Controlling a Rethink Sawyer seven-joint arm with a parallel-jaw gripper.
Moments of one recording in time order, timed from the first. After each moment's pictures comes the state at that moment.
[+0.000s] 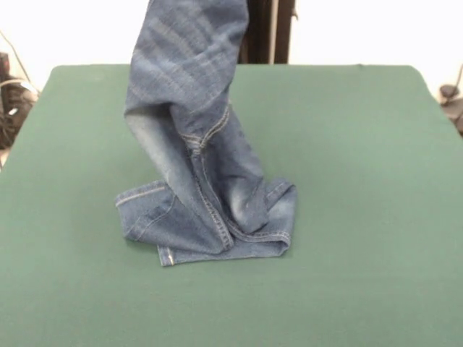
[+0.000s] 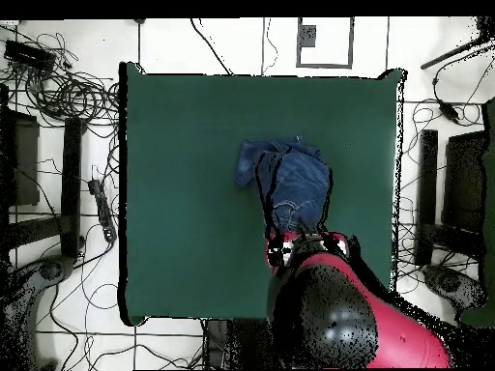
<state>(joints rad) -0.37 -1.28 -0.03 2.05 0.14 0.56 1.18</state>
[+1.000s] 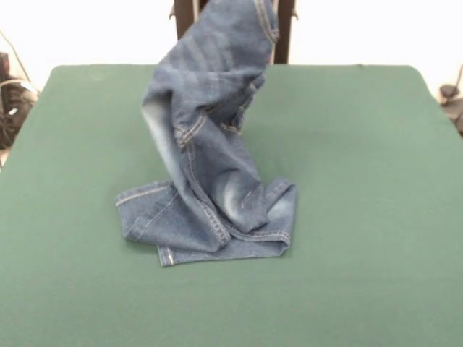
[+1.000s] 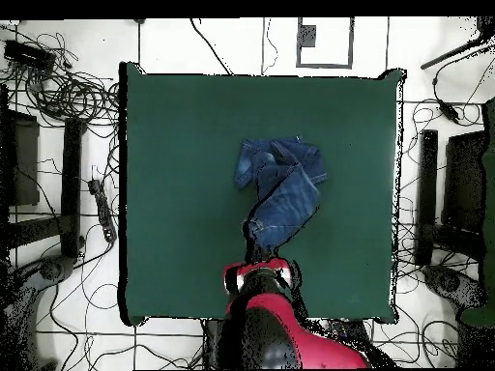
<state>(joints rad) -0.63 -1.37 0.46 2.52 0.13 0.08 1.18</state>
